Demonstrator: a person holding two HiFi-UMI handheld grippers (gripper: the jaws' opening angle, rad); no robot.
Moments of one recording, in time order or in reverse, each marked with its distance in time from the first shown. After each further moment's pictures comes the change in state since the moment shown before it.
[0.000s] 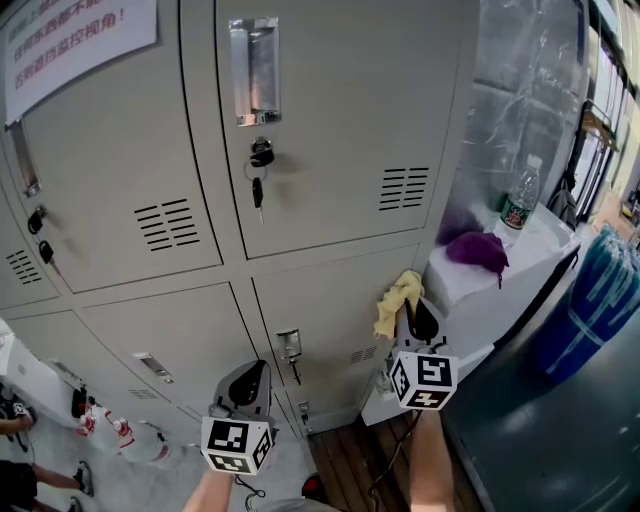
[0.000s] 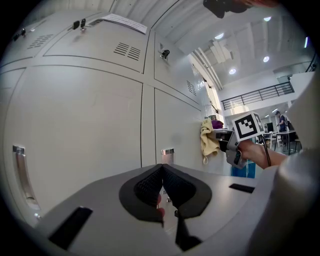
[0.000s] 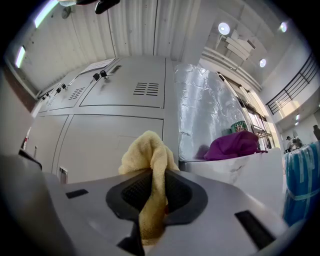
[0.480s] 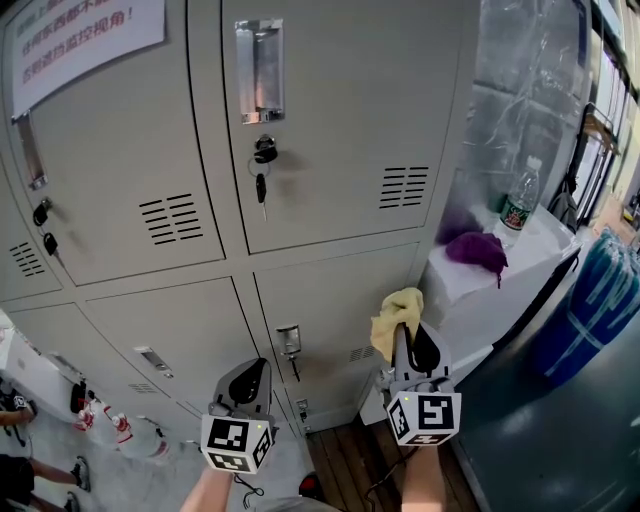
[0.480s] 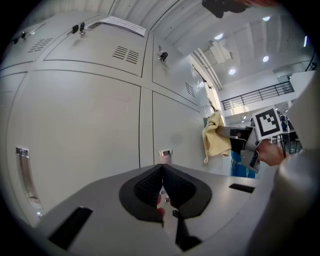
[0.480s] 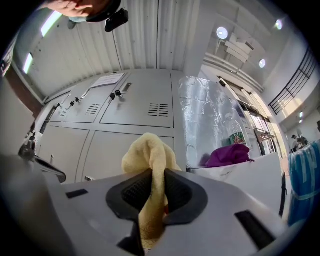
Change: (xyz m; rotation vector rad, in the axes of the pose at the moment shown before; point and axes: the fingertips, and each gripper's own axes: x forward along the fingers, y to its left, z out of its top) left arm -0.006 -0.005 0.003 0.004 -0.009 0.003; right arm -0.059 0.029 0.023 -0.006 -0.078 0.062
